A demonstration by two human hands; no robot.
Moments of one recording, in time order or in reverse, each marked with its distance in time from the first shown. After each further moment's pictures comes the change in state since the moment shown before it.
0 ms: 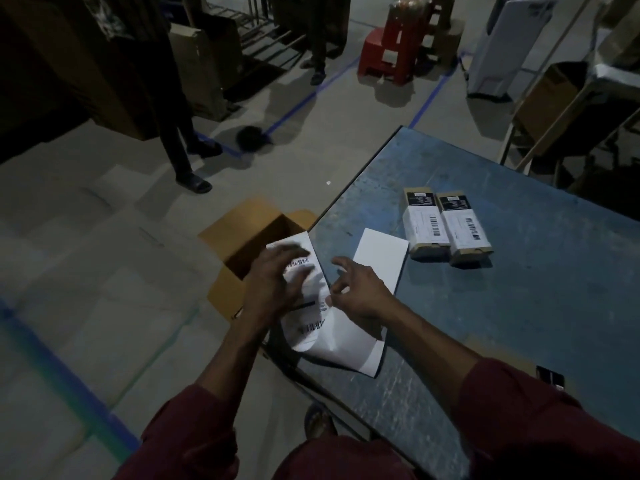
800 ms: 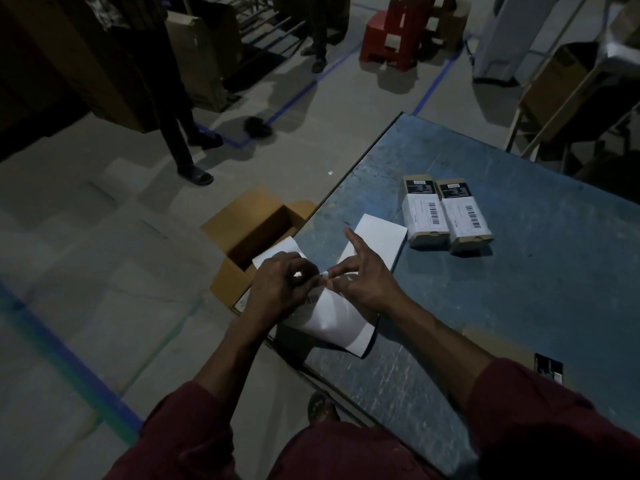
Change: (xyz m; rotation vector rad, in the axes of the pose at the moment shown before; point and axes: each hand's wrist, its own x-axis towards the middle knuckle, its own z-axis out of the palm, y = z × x) left_hand -0.009 0.024 -0.006 -0.016 -0.200 0.062; right_hand -0.022 -0.001 -0.013 0.310 0.080 -0.165
